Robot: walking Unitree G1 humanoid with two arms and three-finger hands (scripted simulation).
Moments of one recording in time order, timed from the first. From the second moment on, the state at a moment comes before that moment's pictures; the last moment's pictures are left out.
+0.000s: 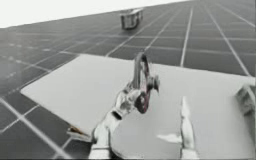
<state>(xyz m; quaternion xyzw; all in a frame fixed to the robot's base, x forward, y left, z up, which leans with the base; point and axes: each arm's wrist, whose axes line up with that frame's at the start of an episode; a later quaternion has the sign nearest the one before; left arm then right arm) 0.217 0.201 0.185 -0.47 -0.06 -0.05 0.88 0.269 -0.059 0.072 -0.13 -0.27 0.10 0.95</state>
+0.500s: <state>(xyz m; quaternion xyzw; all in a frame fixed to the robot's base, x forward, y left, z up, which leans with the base) 0.209 0.170 0.194 -0.53 -0.01 -0.09 0.84 0.265 0.037 0.072 -0.10 -0.20 -0.04 0.97</state>
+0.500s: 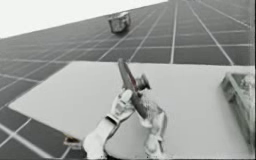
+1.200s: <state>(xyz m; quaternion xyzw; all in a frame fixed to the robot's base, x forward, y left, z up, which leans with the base) 0.236 0.141 0.182 -0.40 0.09 -0.10 0.91 0.408 -0.240 0.180 0.26 0.11 -0.33 0.90</state>
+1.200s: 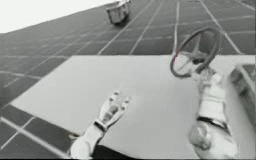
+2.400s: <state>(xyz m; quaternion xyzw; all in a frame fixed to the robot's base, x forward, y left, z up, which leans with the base) 0.217 0.157 0.181 -0.39 0.08 -0.07 0.91 0.339 -0.229 0.078 0.40 -0.01 -0.42 0.81</state>
